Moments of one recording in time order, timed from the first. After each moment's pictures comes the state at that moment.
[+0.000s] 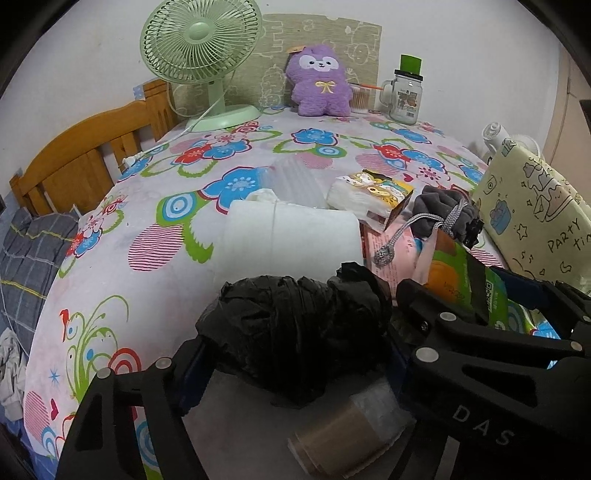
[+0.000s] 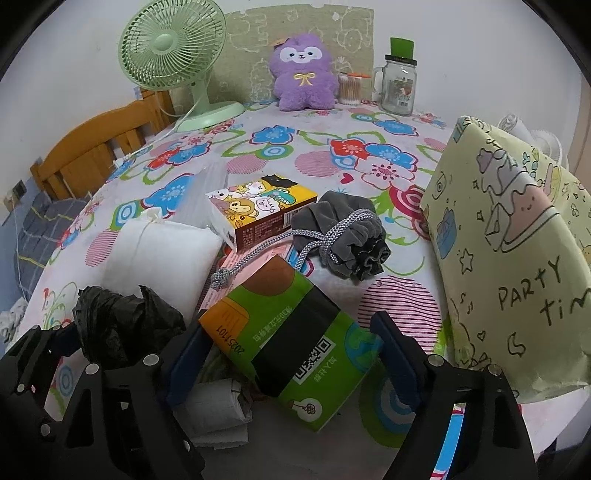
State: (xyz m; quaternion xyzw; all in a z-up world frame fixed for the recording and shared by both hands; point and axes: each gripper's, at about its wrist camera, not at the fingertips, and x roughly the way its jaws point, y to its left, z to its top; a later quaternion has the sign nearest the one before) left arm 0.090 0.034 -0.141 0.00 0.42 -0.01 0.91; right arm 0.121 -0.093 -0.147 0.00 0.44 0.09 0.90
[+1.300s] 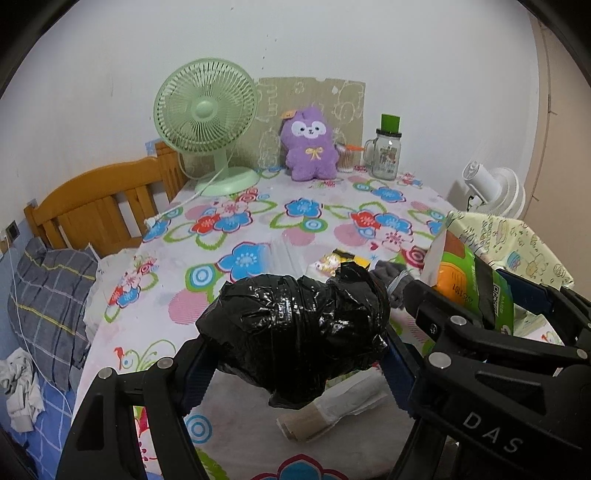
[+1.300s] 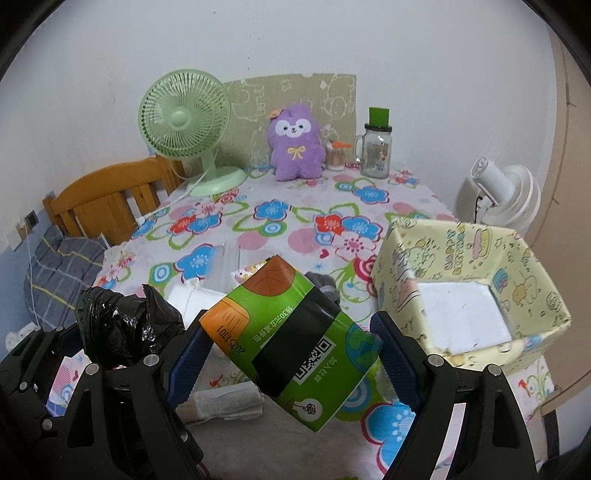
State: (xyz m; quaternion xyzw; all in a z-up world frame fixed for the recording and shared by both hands) left arm 0.050 0.019 -0.053 0.01 0.34 -0.01 0.94; right arm 0.075 -0.115 -0.052 0.01 0.35 0.08 0.93
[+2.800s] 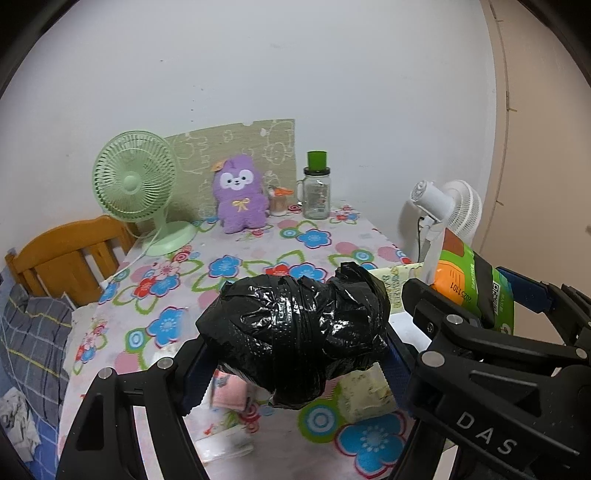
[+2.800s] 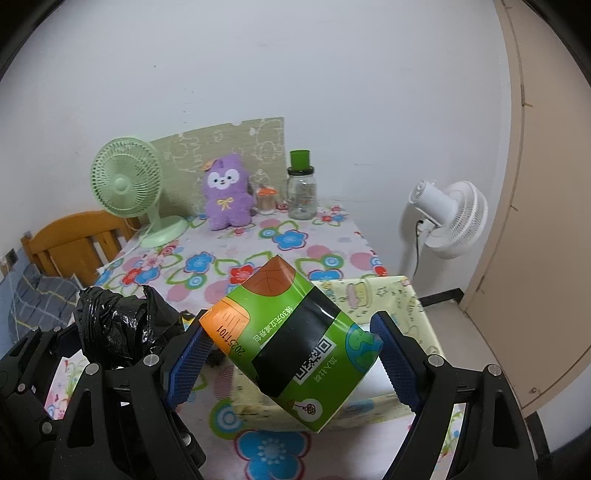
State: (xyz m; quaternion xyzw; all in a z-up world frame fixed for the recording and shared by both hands) left arm 0.060 -0.109 0.004 0.04 0.30 -0.07 0.95; right arm 0.075 -0.244 0.008 0.02 0.31 0.02 0.95
